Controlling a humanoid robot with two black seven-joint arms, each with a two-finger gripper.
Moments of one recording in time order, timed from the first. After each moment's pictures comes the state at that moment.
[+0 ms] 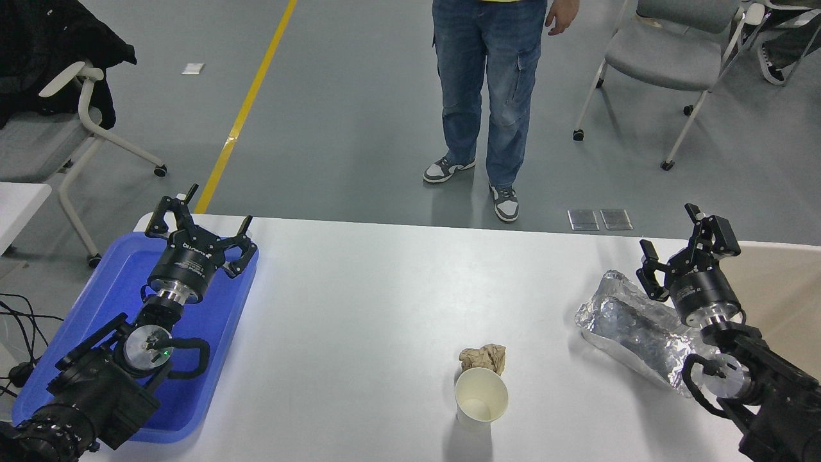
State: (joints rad) left arm -0.59 0.22 -0.90 -0.44 -0.08 -0.64 -0.32; right arm 0.47 -0.35 0.74 0.52 -0.21 0.32 0.60
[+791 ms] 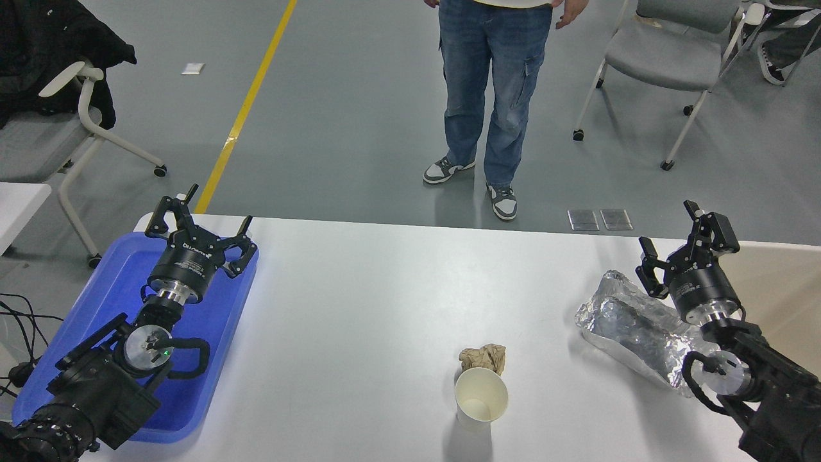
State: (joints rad) left arm -0.59 0.22 -0.90 -0.44 -0.08 -0.64 -0.32; right arm 0.48 -0.35 0.73 0.52 -0.20 0.33 0.60
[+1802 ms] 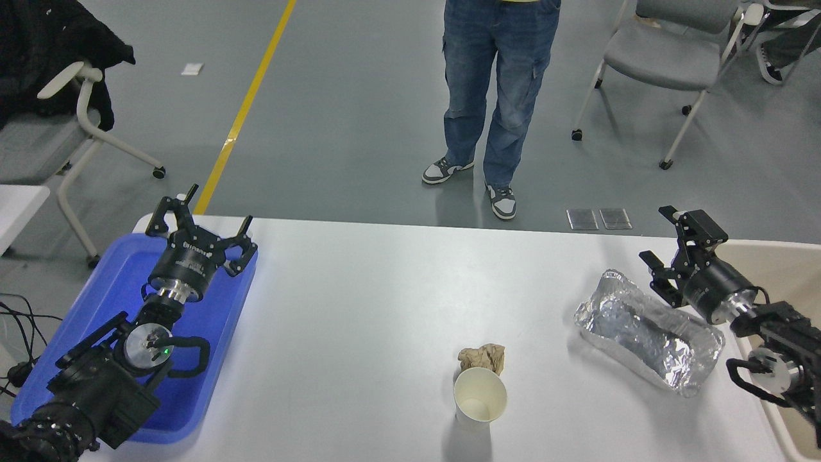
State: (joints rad) left arm -0.59 0.22 -0.90 -0.44 -0.08 -0.64 -0.32; right arm 0.73 -0.59 -0.01 0.61 -0.19 0.33 0.60
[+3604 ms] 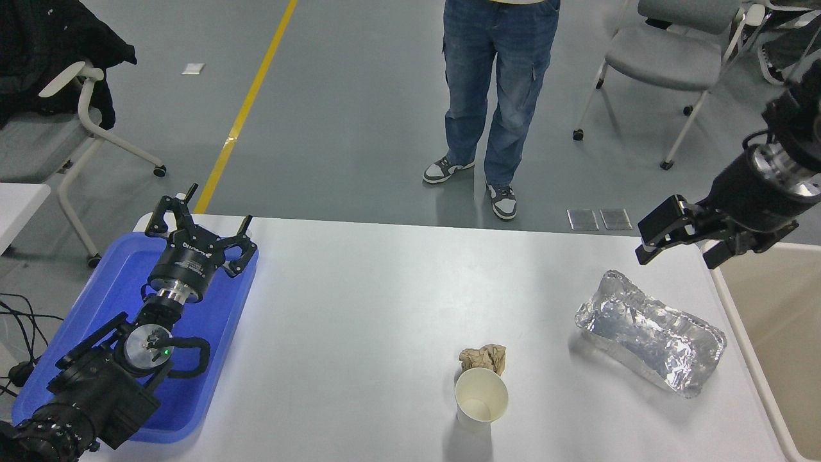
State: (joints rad) left arm -0.59 0.22 -0.90 -0.44 -0.08 -0.64 -0.32; right arm 2.18 -0.38 -1.52 1.28 -0.47 0.78 0.47
